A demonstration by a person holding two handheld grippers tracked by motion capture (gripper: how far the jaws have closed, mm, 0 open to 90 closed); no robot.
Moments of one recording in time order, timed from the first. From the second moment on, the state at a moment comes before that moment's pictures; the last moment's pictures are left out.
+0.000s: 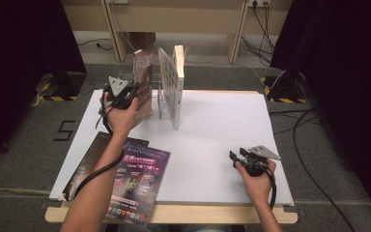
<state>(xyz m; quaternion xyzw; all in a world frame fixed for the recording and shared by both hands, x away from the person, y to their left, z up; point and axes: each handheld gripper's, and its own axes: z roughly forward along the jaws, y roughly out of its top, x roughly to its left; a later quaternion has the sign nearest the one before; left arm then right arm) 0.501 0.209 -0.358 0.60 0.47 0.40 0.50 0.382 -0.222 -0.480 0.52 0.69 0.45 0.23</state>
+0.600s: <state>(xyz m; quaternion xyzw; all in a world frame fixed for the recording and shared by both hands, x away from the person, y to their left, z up) 0.451 0.250 -0.390 0.63 0.48 0.36 0.50 0.380 -0.221 -0.481 0.52 0.69 0.45 0.23</state>
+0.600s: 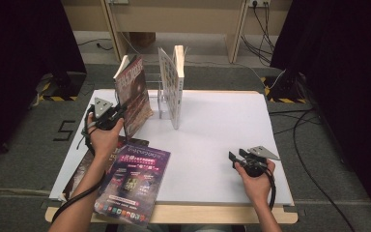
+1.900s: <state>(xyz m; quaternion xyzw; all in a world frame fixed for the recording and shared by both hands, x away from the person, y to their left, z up) 0.485 0.234 -0.388 0.59 0.51 0.33 0.53 0.382 -0.221 -0.487 0.53 0.70 0.44 0.20</state>
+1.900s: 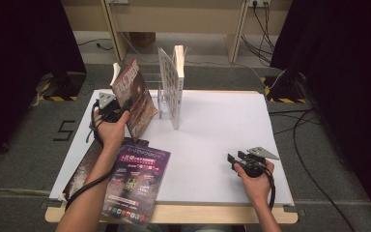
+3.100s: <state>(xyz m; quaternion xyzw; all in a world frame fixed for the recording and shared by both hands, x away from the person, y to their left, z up) 0.548 0.204 -0.378 0.60 0.49 0.39 0.49 0.380 -0.225 -0.485 0.52 0.69 0.45 0.20</state>
